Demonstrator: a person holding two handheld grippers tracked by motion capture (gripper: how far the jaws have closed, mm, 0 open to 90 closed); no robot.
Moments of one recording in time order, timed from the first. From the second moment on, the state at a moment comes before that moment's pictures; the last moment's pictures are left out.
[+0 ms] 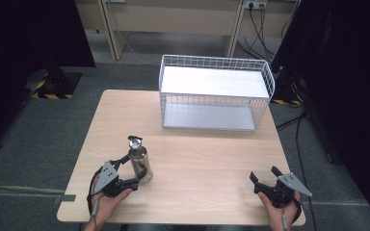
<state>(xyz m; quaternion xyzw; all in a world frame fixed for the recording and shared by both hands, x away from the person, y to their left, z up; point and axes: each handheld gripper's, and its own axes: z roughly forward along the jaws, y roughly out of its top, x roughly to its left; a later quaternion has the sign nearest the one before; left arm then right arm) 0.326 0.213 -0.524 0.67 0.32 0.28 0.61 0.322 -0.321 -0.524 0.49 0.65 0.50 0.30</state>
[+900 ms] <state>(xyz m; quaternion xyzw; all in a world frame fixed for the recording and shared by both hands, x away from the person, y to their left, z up) 0.328 0.204 -0.514 0.67 0.30 0.28 0.62 0.322 -0.323 -0.524 0.50 0.64 0.50 0.30</state>
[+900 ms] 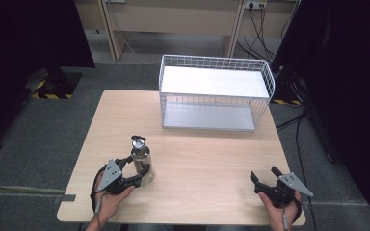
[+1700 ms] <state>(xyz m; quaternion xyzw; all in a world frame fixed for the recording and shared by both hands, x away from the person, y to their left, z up) 0.352 0.187 -0.469 0.64 0.29 0.29 0.65 0.322 -0.323 -0.524 0.50 0.64 0.50 0.30</state>
